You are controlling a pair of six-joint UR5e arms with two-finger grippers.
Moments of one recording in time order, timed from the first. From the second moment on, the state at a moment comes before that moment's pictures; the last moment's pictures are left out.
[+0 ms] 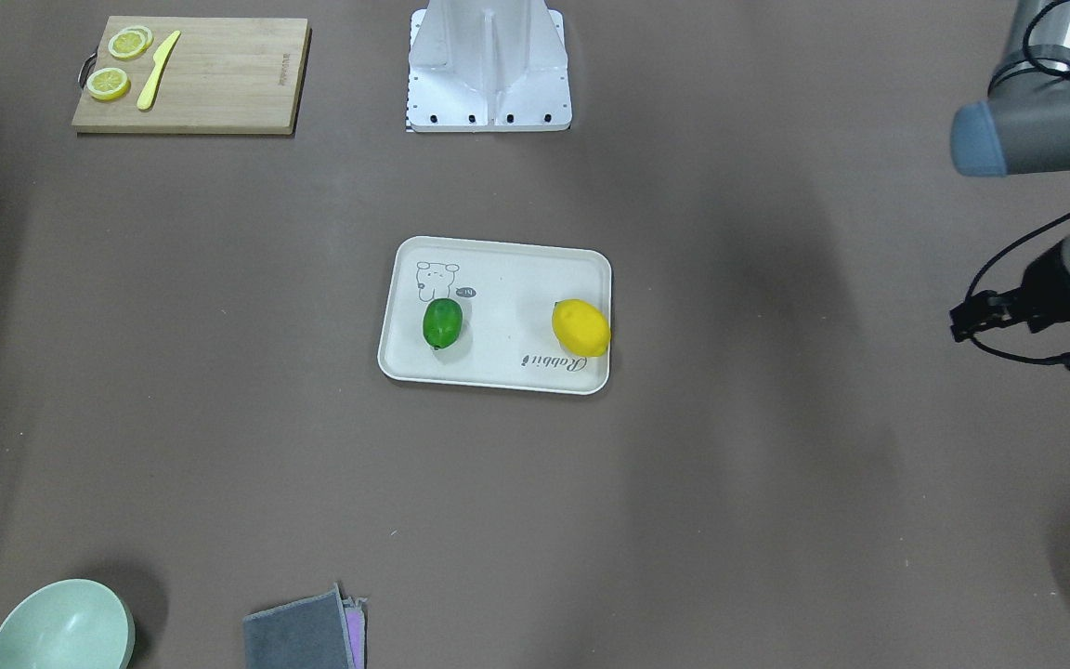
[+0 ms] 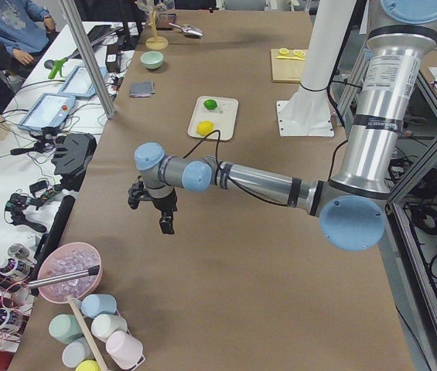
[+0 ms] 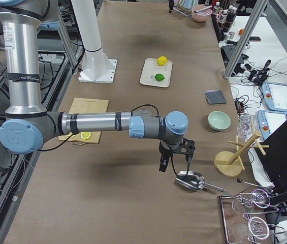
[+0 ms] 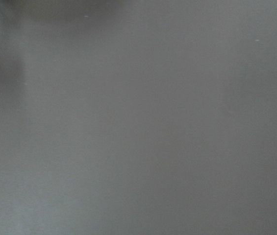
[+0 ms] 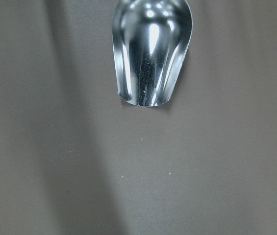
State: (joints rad) left arm -1.37 -1.69 -1.55 -1.56 -2.30 -0.25; right arm 1.50 -1.56 1.64 -1.65 2.32 0.24
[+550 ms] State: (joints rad) left arm -1.59 -1.54 -1.50 -1.57 -2.37 0.02; right arm 1.50 -1.56 1.64 -1.66 2.32 0.22
